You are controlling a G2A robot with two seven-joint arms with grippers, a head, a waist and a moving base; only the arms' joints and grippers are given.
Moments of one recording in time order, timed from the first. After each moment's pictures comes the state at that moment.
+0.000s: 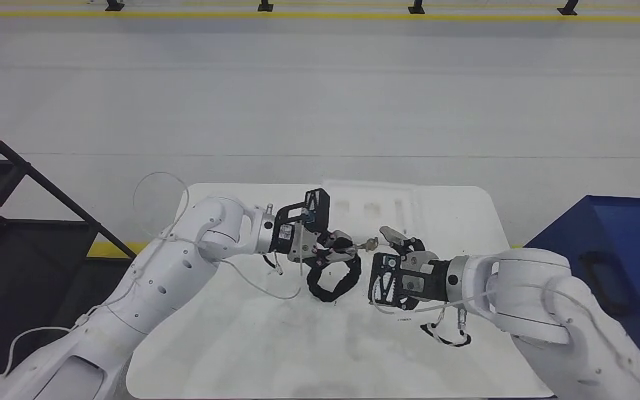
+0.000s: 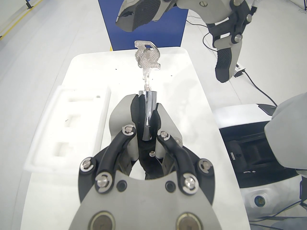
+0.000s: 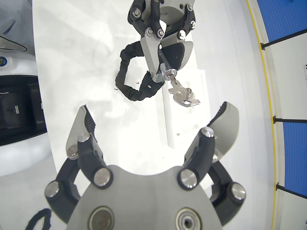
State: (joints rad) left arm 0.72 -1.01 -0.75 -1.47 0.68 -1.01 -0.38; right arm -1.13 -0.91 1.17 -2.20 -0.85 -0.73 1.05
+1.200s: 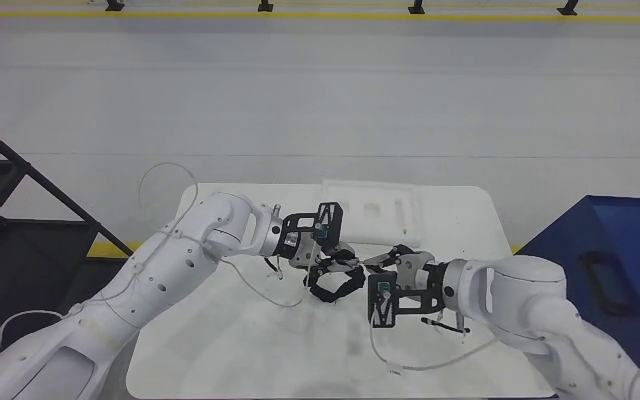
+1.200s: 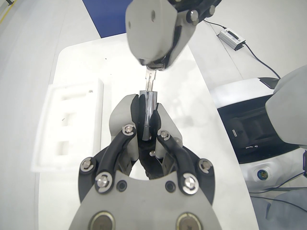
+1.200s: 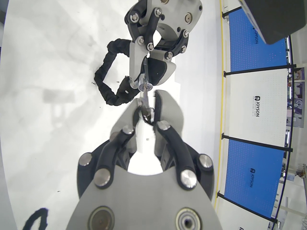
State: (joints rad) left arm 0.62 -0.97 -0.61 -1.52 0.70 -1.01 -0.41; right arm -1.15 -0.87 1.14 -2.21 -1.26 -0.88 0.68
